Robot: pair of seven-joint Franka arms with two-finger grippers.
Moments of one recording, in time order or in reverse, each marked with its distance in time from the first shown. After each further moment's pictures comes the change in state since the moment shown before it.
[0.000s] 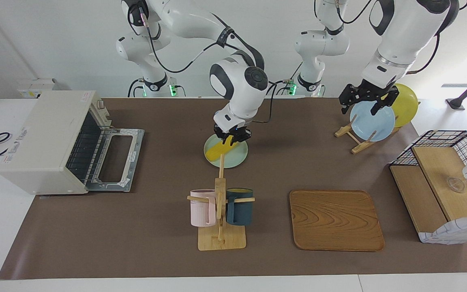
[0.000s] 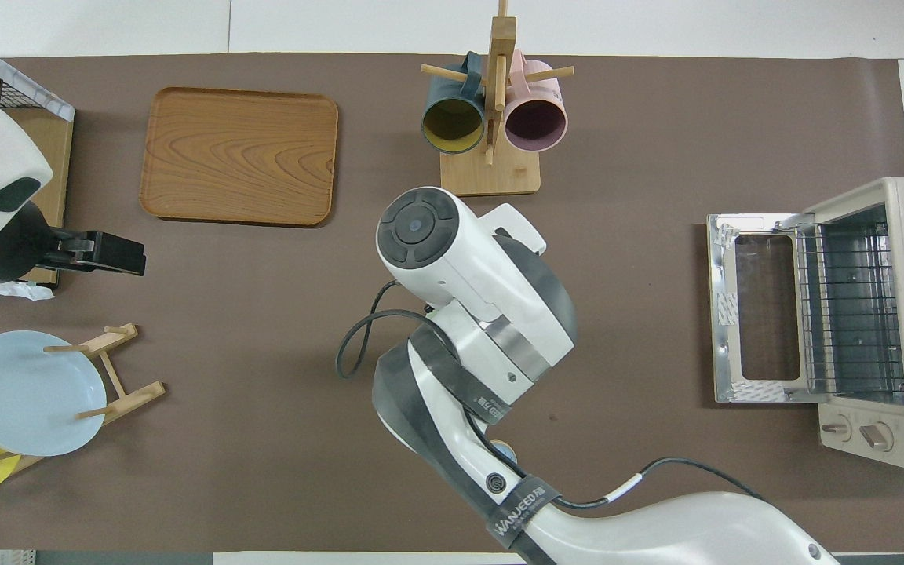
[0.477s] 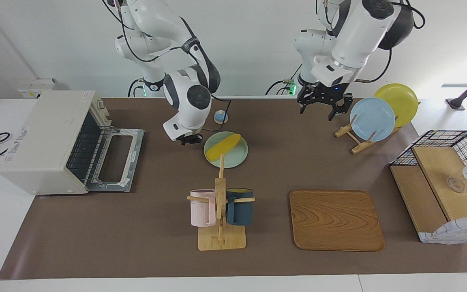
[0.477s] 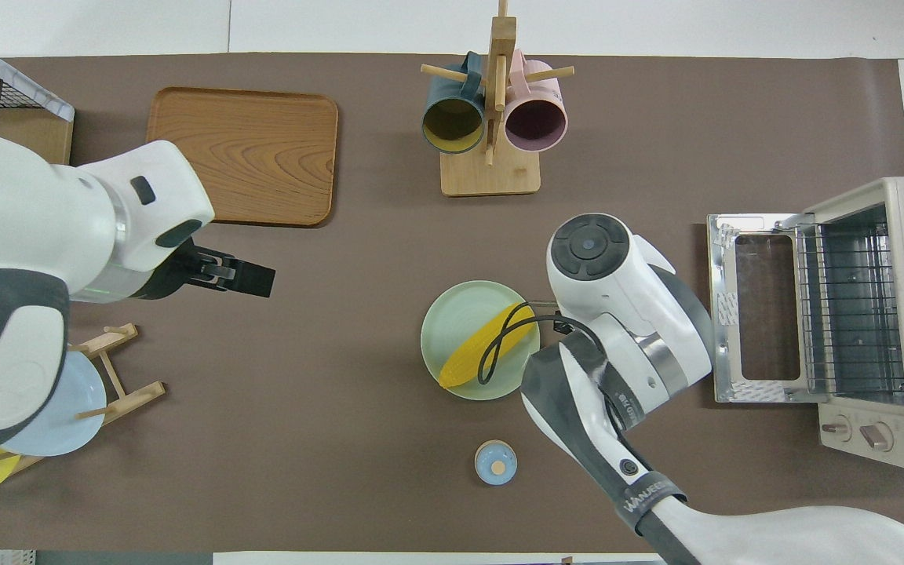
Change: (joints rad) left arm -0.200 0.005 -0.006 -0.082 -0.072 0.149 0.000; right arm -0.213 -0.210 -0.006 -0.477 -0.040 0.206 -0.130
